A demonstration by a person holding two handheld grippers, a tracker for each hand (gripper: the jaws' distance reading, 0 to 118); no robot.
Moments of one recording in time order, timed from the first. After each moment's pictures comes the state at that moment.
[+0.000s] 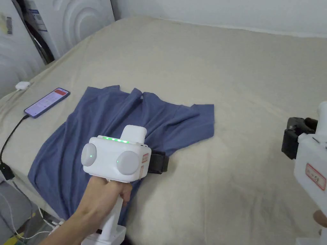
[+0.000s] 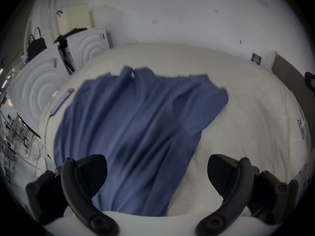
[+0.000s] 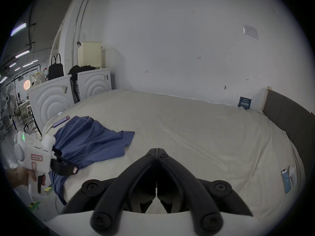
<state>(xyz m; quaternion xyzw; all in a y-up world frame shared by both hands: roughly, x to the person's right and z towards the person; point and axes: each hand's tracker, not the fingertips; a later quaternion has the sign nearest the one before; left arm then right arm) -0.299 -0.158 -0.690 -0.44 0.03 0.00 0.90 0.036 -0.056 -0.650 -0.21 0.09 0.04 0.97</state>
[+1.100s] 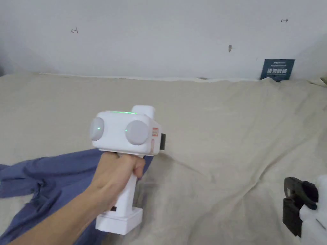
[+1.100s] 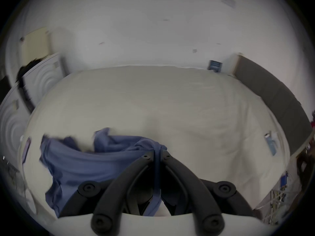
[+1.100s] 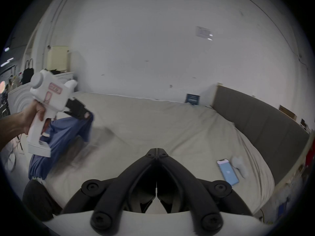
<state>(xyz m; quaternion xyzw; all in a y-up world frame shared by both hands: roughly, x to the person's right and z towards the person) 0.055 -0.013 -0.787 -0.37 -0.20 -0.03 0.91 0.274 -0.019 -0.512 -0.20 -0.09 0.04 0.98</state>
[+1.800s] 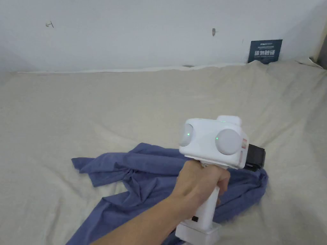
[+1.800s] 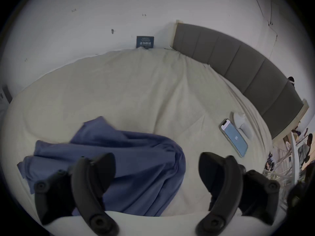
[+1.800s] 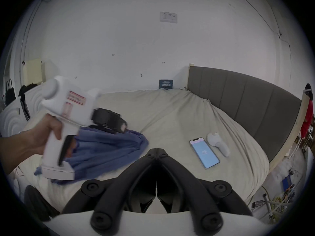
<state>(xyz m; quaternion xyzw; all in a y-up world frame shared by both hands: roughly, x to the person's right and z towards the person) 0.221 -0.065 -0.767 -0.42 -0.32 -0.05 0.85 0.345 -0.042 -0.484 -0.22 -0.16 -0.03 0.96</state>
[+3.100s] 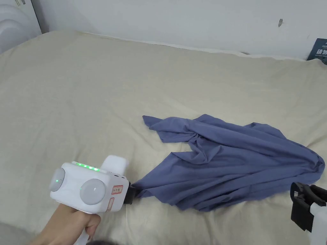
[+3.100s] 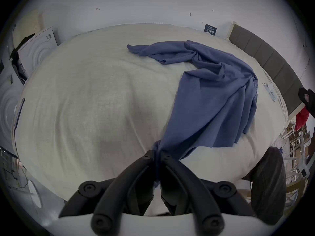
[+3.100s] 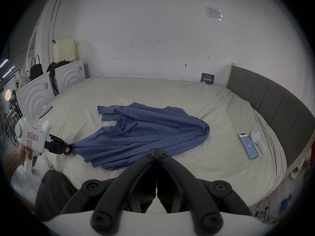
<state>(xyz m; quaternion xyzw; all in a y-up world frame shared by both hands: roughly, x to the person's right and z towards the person) -0.172 -0.140 -0.628 -0.48 -0.15 -0.02 0.86 0.195 -0.049 -0.496 -0.28 -0.02 0.02 0.96</state>
